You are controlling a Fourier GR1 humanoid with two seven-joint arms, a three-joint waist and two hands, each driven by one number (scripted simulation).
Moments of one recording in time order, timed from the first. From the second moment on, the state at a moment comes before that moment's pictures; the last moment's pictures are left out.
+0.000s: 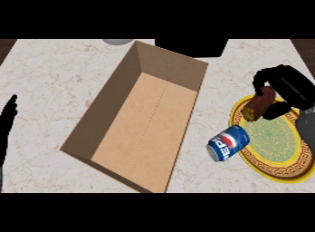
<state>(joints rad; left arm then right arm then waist) -0.05 0.44 0.10 -1.34 -0.13 0.17 0.05 -0.55 -0.51 0.09 -1.01 0.79 -0.04 -0.54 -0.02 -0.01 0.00</state>
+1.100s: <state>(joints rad) -0.09 0.42 0.12 -1.34 -0.16 0.13 0.06 -0.72 -0.13 0.17 -1.53 0.59 0.30 0.07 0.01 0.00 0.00</state>
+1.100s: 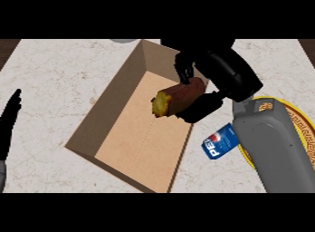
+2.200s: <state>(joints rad) -0.16 0.38 0.10 -1.32 -0.21 0.11 0.07 -1.10 0.00 0.47 -0.73 0.30 -0.15 0.17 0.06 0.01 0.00</state>
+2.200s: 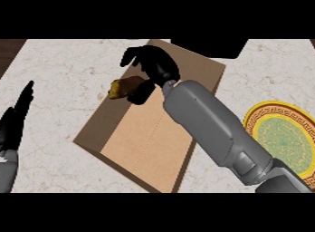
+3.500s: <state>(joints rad) -0.10 0.37 0.15 -1.36 -0.22 0.10 0.08 -1.10 -0.17 0.22 -0.62 -0.15 -0.16 -0.24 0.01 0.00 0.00</state>
